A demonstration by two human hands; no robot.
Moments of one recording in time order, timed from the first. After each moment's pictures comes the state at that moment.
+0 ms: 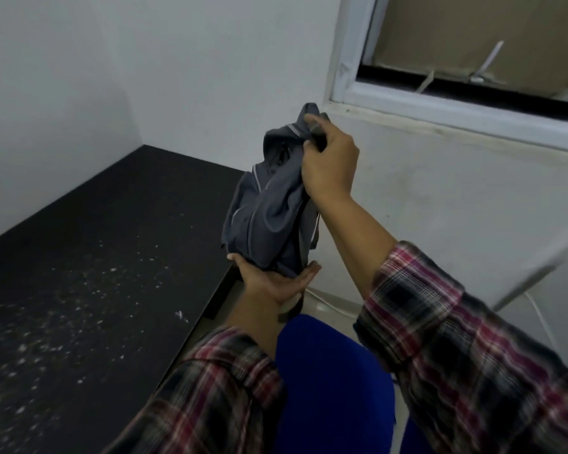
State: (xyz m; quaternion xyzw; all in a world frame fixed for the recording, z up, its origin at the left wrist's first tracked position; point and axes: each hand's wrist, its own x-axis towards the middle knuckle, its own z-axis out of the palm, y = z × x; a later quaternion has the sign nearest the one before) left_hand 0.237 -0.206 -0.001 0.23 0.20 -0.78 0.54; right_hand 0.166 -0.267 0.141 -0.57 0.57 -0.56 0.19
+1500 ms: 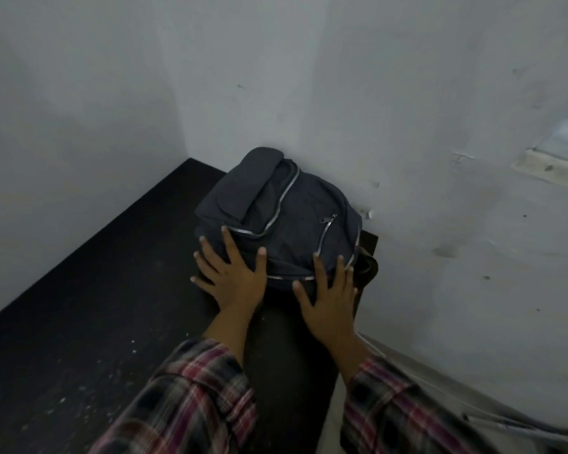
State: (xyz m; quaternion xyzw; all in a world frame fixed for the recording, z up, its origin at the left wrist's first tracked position) left_hand 0.512 -0.505 -0.101 0.85 -0.40 -0.19 0.29; right_hand 0.355 -0.492 -0.131 -0.69 0.67 -0.19 0.20
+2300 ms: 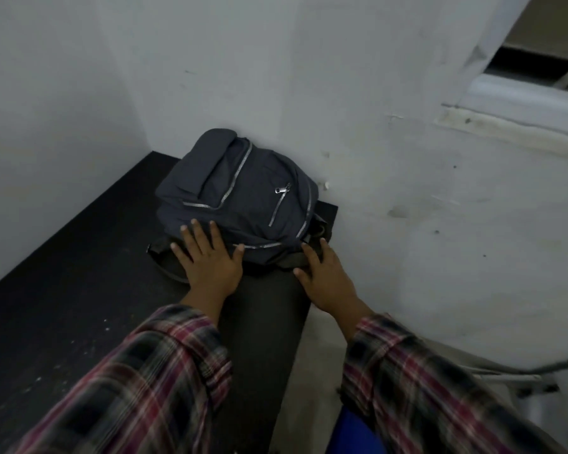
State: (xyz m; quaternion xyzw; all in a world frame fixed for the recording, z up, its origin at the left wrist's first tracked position) left_hand 0.493 -0.477 -0.109 0.81 -0.58 -0.10 0.09; right_hand 0.276 -0.475 -0.123 -0.73 0.65 -0.08 0.20
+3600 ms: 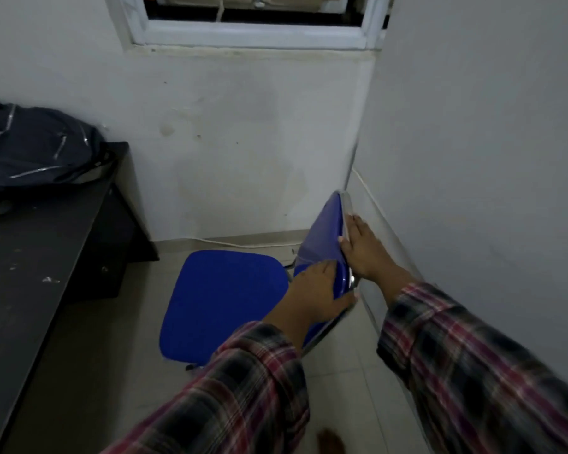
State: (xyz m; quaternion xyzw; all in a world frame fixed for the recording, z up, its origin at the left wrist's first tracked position) left_hand -0.005 0.084 -0.059 0.33 -0.89 -0.32 0.04; right_hand -0.164 0.092 -0.041 -0.52 0.82 -0.11 0.20
